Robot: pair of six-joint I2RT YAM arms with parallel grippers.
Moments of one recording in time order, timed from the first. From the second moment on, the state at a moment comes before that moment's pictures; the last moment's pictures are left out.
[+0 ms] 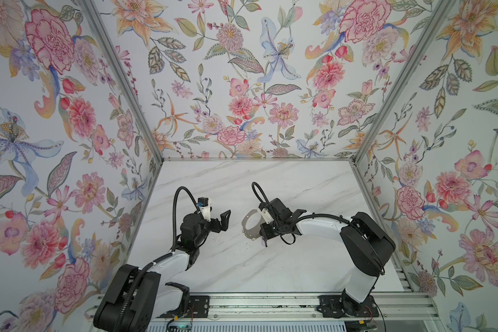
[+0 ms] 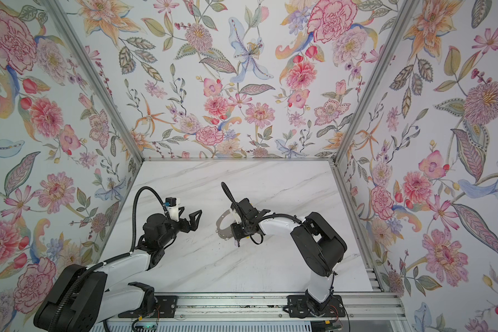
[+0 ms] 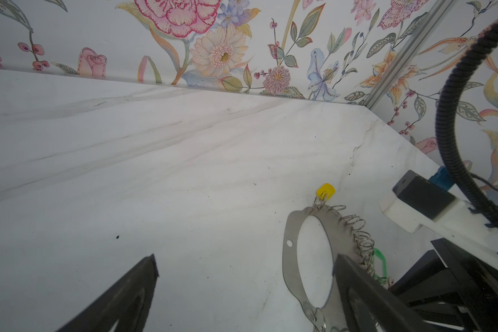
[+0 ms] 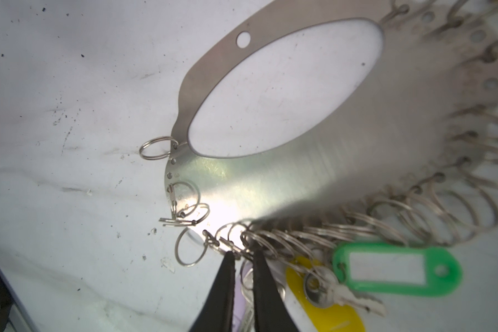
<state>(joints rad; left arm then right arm) -0.29 1.22 0.28 0.66 0.18 -0.24 0.78 1.79 1.03 -0.28 -0.21 0.35</state>
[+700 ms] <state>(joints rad) -0.29 1.22 0.28 0.66 0.18 -0.24 0.79 1.79 1.02 -0.30 -0.21 0.34</state>
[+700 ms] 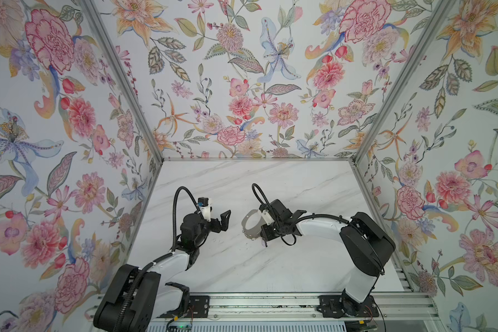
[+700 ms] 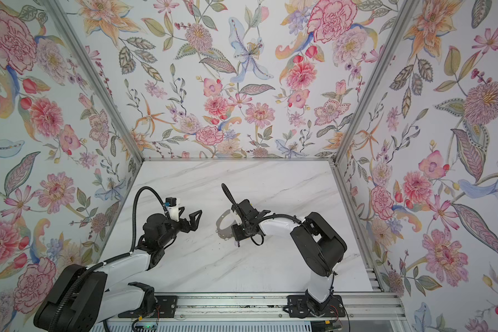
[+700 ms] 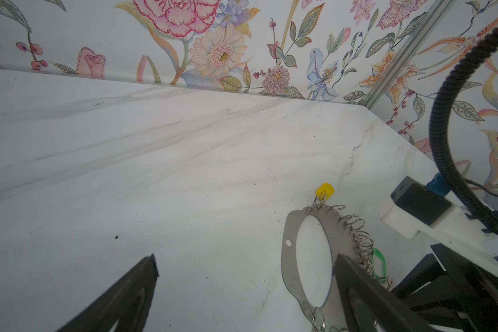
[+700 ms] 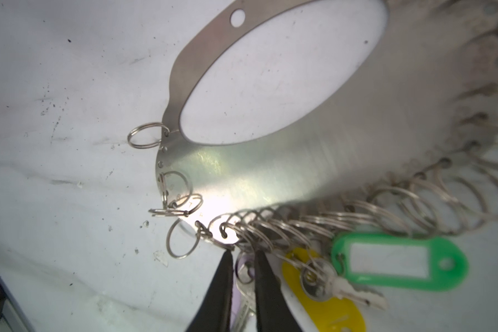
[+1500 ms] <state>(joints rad) -0.29 1.22 0.28 0.66 0.18 -0.24 0.80 1.79 1.02 -0.34 -0.15 0.26</state>
